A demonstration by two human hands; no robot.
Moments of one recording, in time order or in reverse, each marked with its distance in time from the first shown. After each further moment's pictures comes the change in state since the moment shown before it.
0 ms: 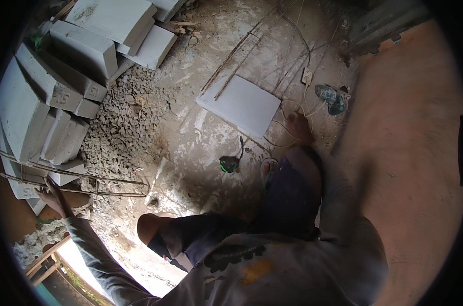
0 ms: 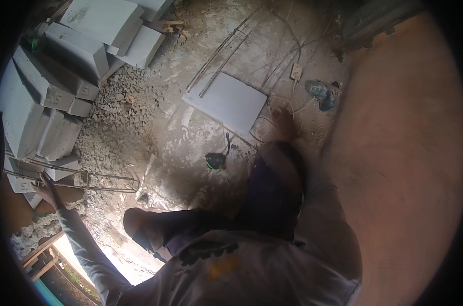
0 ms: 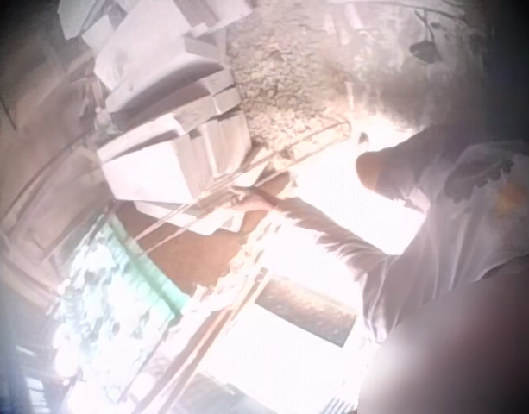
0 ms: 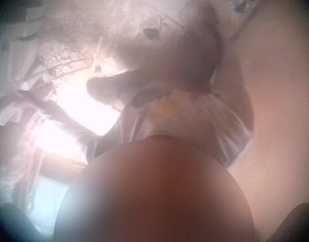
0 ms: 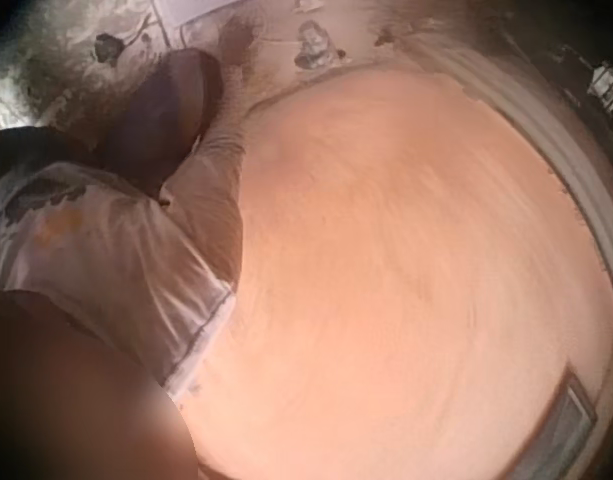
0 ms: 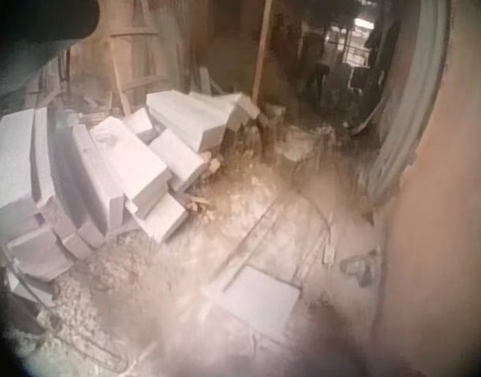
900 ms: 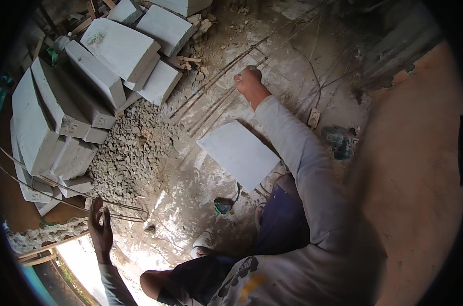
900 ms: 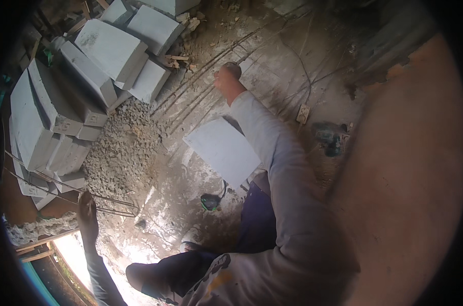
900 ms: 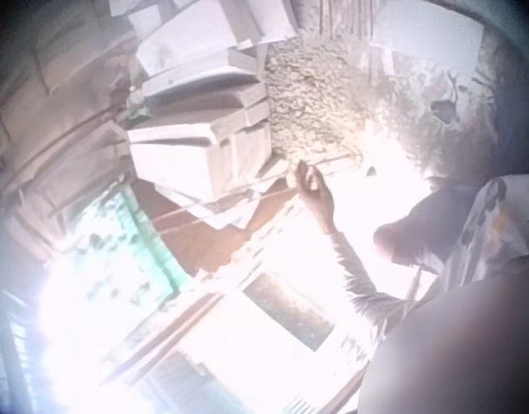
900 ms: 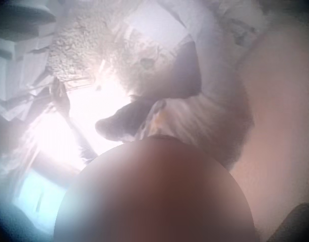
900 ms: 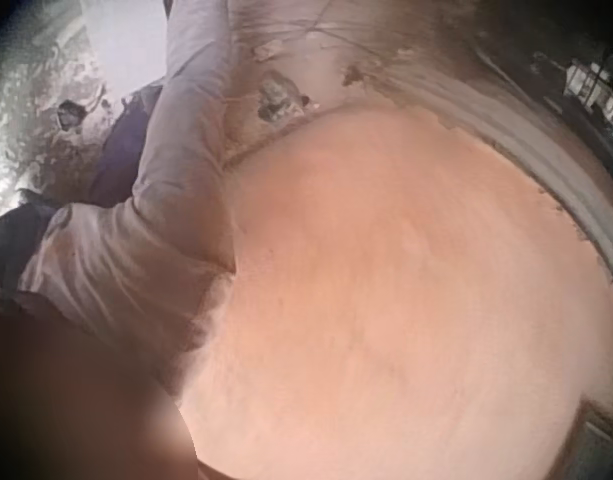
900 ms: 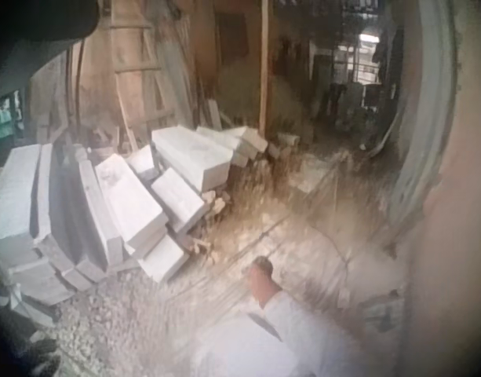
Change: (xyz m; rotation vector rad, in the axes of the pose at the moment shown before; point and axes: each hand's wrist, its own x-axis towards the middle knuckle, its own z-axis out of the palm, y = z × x) left_hand -0.191 0.303 -0.065 -0.141 -0.788 -0.057; right_hand 0.310 -0.287 -0.091 1.891 -0.091 0.834
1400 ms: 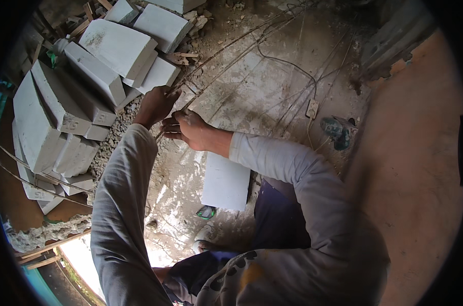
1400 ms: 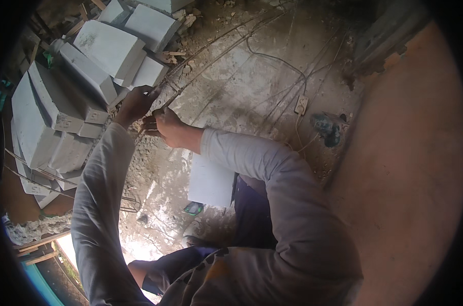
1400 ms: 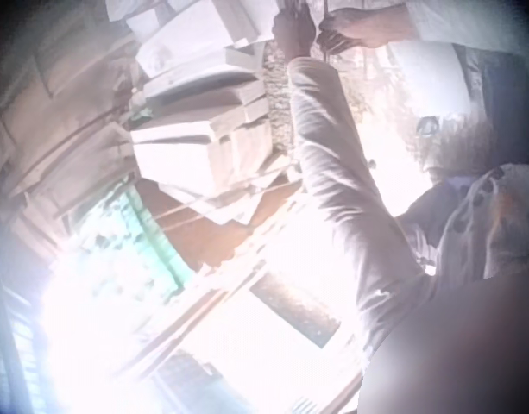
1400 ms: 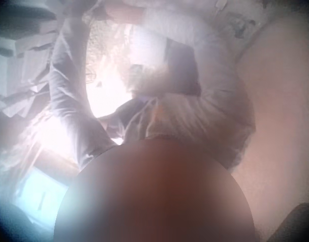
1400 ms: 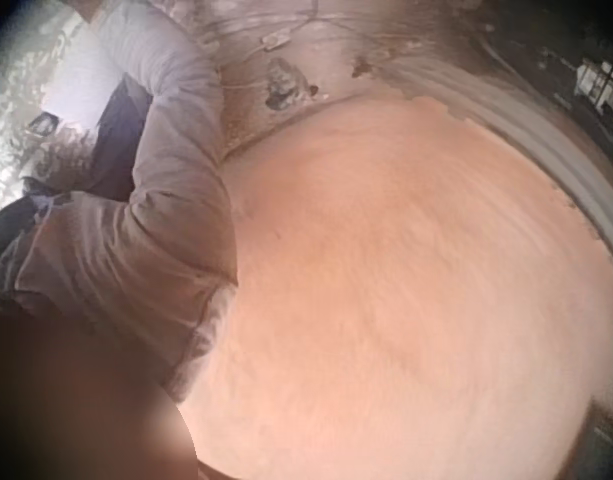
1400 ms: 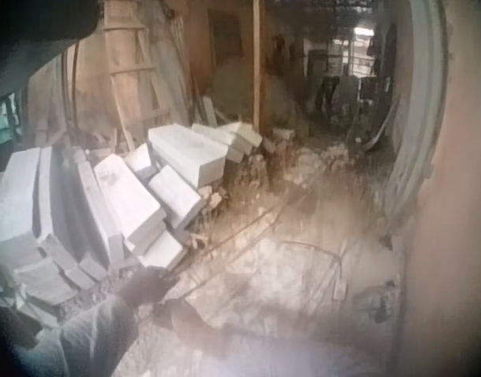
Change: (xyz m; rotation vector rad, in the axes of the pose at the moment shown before) left_hand 0.226 0.239 0.202 0.312 -0.418 0.359; right_hand -0.171 0.126 -0.014 -0.385 -0.791 0.282
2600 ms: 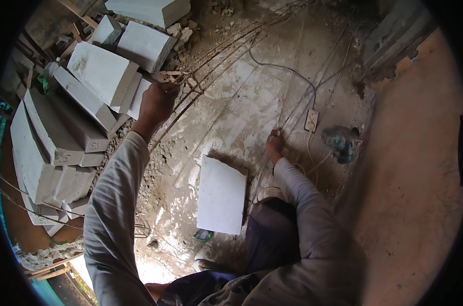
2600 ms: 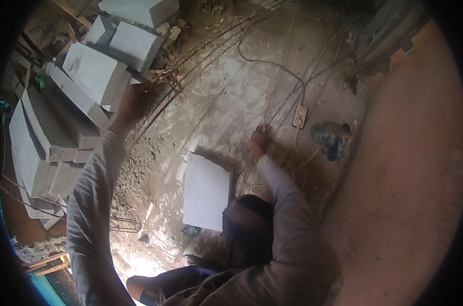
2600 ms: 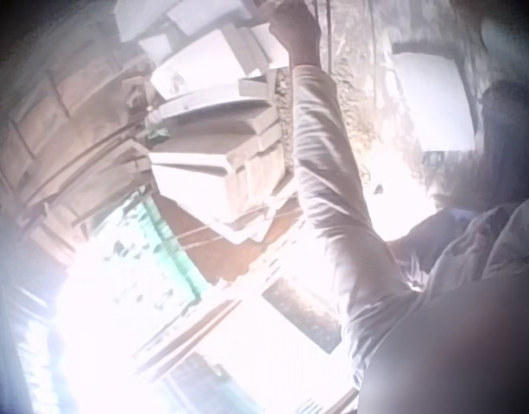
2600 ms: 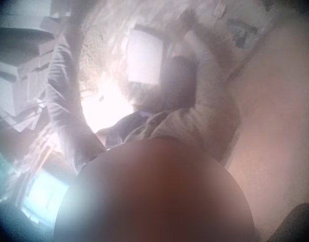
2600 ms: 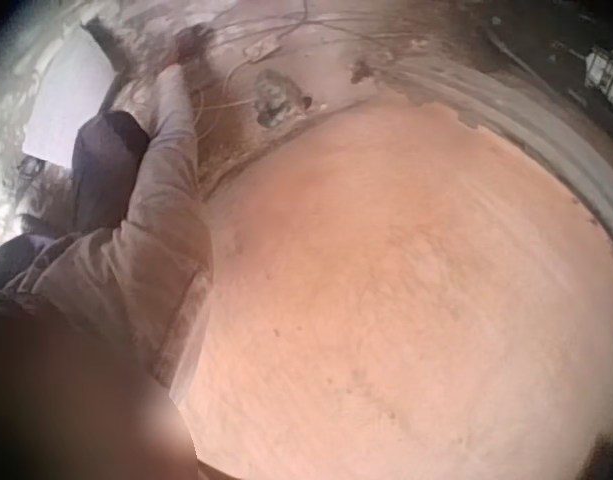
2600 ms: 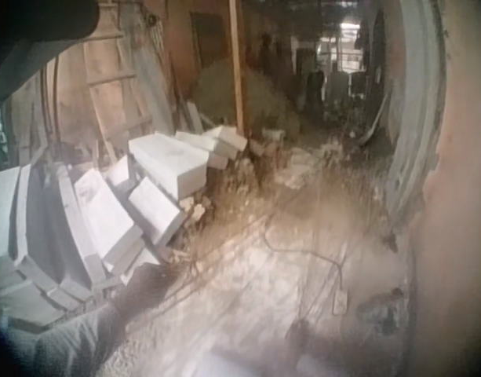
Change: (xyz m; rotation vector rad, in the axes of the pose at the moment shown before) left_hand 0.069 0.042 0.010 -0.035 0.188 -0.022; right_hand 0.020 0.122 -0.422 -0.579 1.245 -0.413
